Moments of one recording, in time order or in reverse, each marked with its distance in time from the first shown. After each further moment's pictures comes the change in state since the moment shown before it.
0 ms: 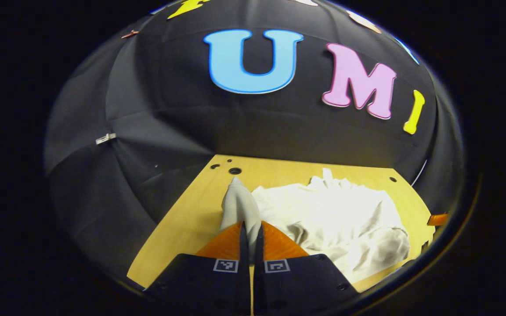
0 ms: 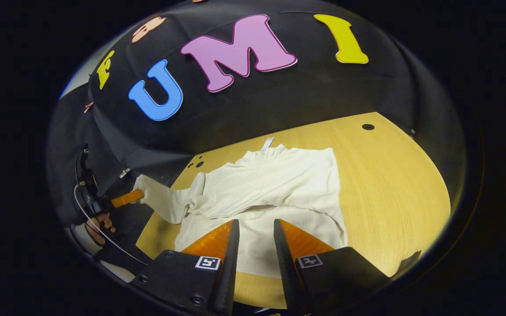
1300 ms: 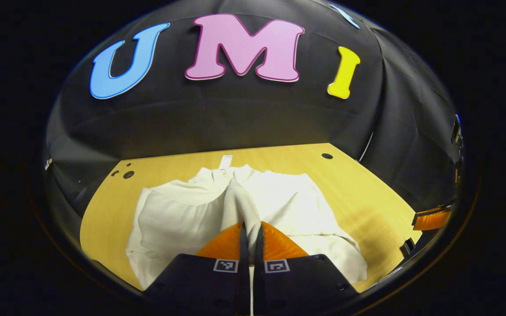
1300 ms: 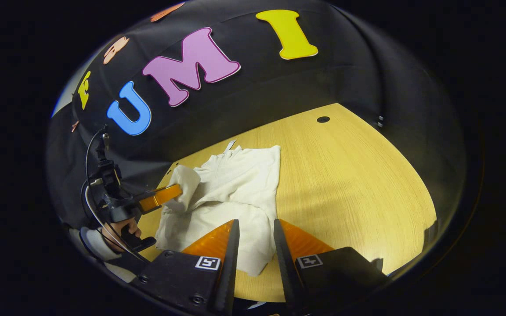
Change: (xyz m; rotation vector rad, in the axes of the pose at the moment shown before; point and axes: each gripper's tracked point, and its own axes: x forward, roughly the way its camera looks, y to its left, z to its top) left arm 0.053 -0.296 -0.063 0.182 0.087 -0.295; right arm -0.056 -0.131 0.008 0.091 0.021 -0.070
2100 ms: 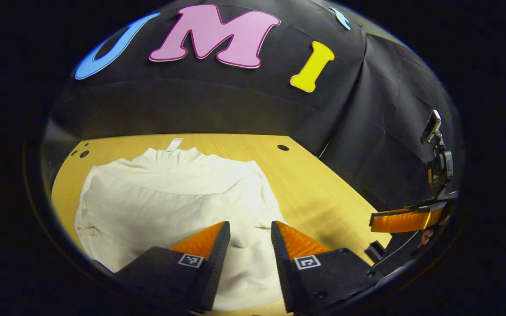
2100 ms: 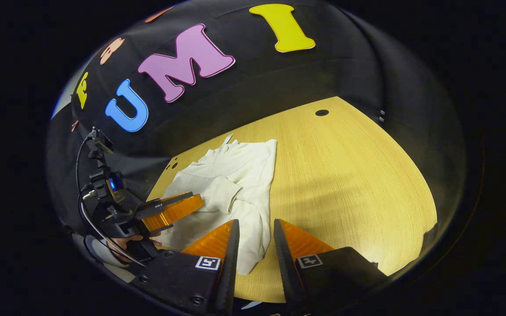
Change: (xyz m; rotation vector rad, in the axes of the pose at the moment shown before) left arm -0.008 -0.092 -0.033 -0.092 0.030 -0.268; right arm 0.009 -0.011 -0.006 -0.007 0.053 0.016
